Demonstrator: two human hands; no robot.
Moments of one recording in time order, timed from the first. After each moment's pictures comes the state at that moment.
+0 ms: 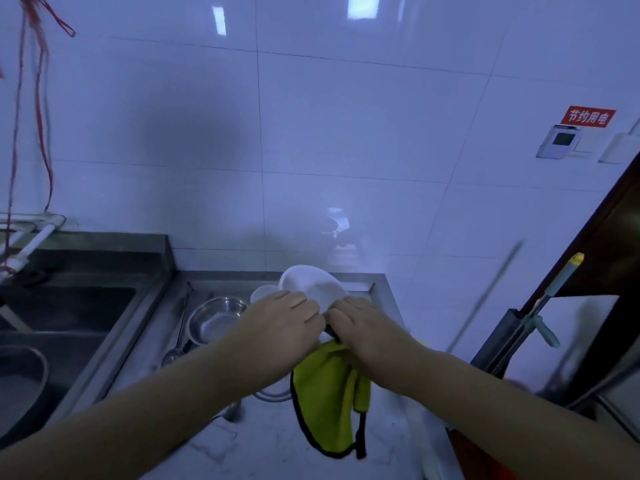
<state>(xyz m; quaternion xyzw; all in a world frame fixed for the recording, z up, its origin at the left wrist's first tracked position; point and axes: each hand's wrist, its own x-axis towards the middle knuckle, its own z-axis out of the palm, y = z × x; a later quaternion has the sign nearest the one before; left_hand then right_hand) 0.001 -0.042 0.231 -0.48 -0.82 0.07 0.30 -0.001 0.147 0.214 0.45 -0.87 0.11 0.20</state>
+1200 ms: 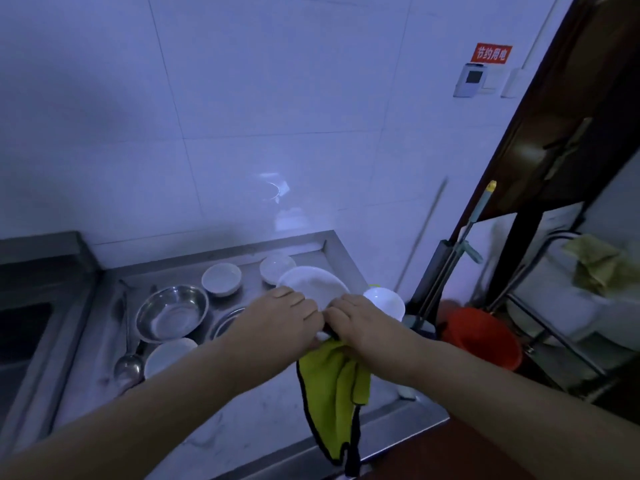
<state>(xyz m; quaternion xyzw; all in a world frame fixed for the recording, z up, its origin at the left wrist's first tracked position) -0.008 -0.026 0.190 -0.58 -0.78 0.06 0.24 0.046 0.159 0.171 0.30 -0.94 0.09 0.11</state>
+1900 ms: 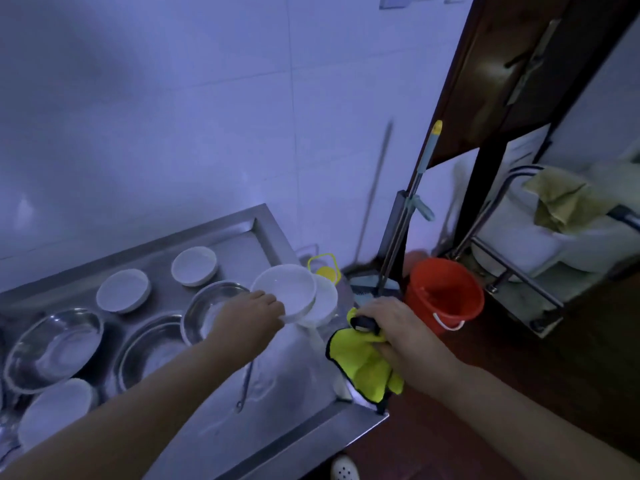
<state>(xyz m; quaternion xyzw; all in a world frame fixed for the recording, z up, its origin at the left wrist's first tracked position) -0.088 0.159 0.081 -0.51 -0.86 -0.02 0.08 0.068 0.389 0.094 0.10 -0.95 0.27 0.10</state>
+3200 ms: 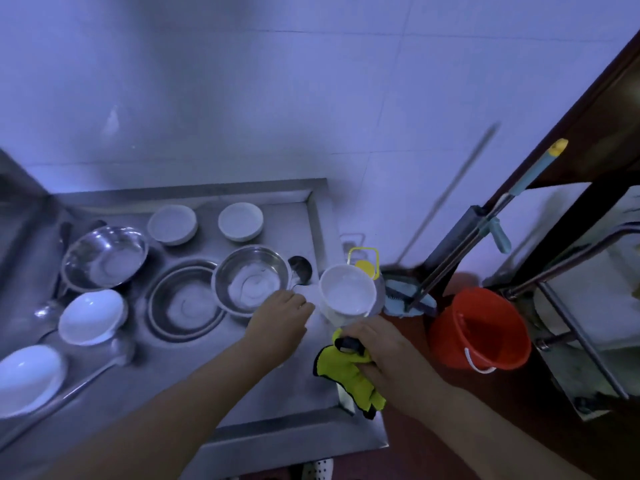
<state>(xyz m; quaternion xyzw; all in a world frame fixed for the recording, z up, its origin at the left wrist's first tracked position) -0.082 0.169 0.000 -0.38 -0.92 -0.04 0.03 0.005 0.378 0.057 0.22 -0.92 0.32 0.00</state>
